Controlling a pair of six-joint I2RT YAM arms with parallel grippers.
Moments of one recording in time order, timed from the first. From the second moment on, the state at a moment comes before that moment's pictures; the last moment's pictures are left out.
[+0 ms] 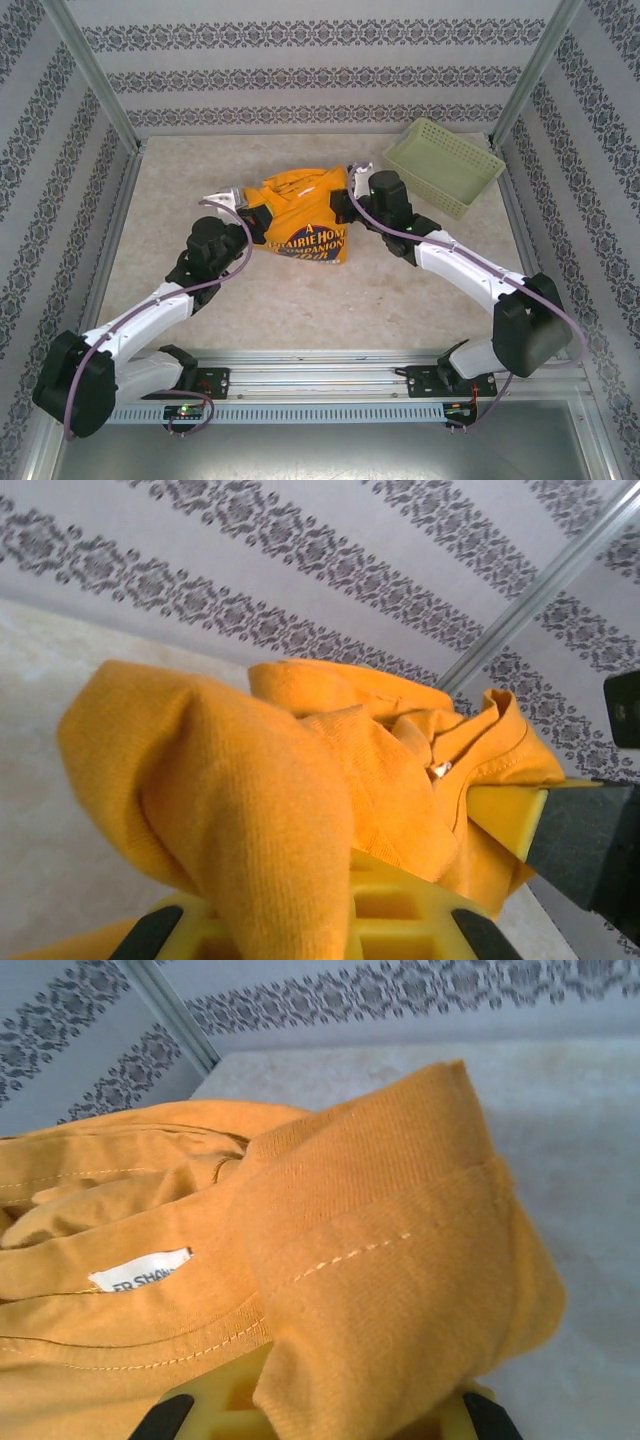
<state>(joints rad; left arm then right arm) -0.44 1.11 0.57 0.46 0.05 -0.56 0.54 1.43 0.99 0.07 -0.19 0.37</state>
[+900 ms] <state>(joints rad) -0.46 0.70 0.14 0.30 0.17 -0.80 0.70 1.29 0.59 0.14 -0.22 0.62</state>
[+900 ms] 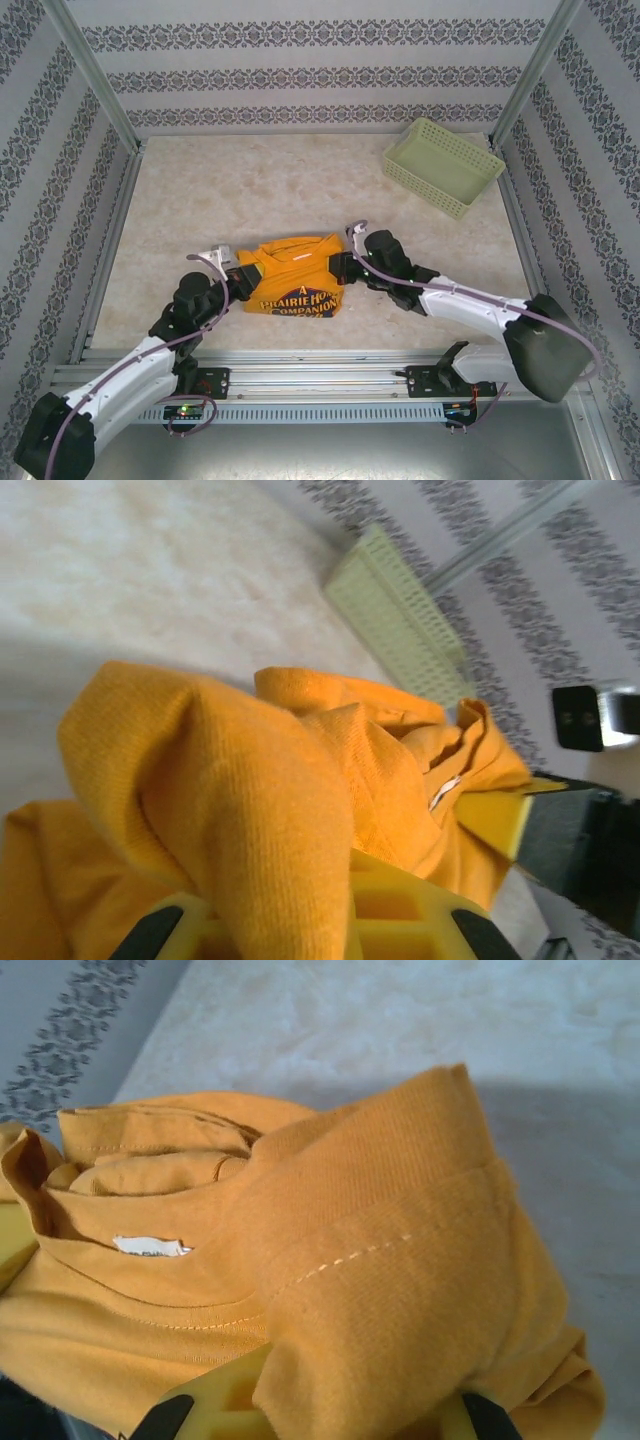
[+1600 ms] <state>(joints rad) -0.43 1.26 0.54 -0.07 0.05 -0.76 0.62 1.59 0.90 -0.30 -0.09 0.74</state>
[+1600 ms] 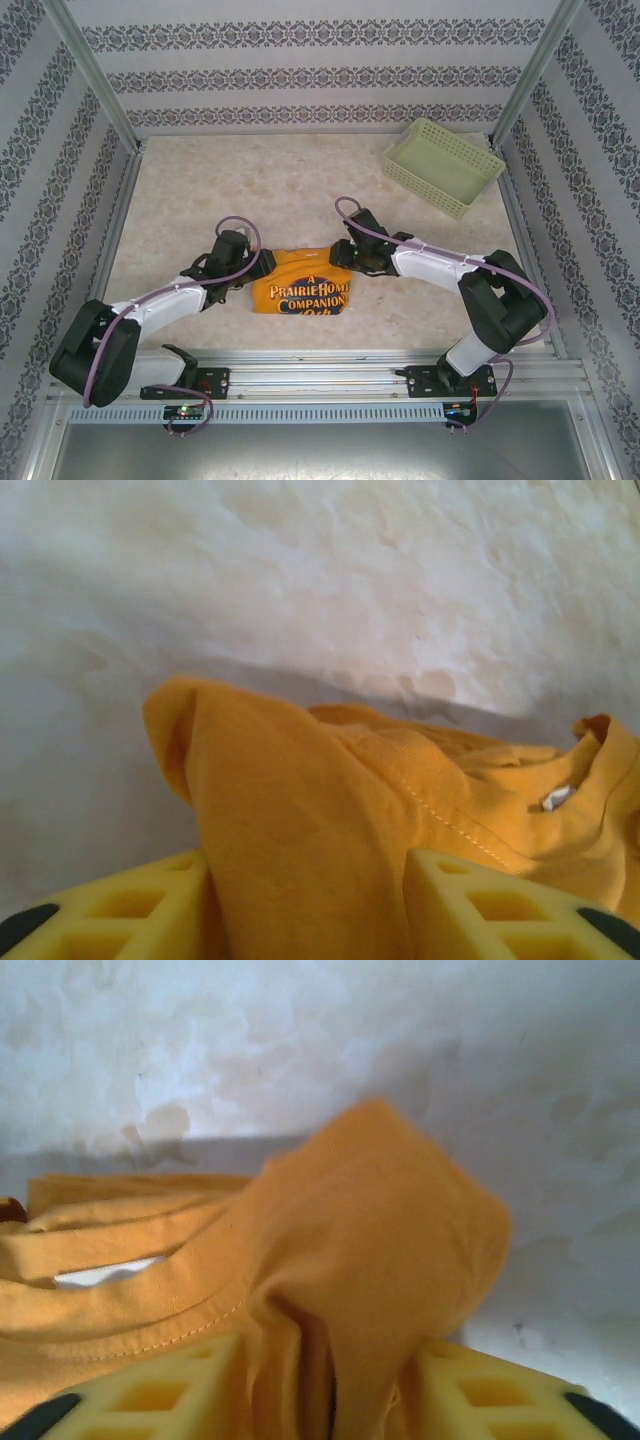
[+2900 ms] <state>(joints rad) -0.38 1.89 1.11 -0.29 0.11 -0.72 0.49 2.04 1.40 -0.64 -0.27 0.71</state>
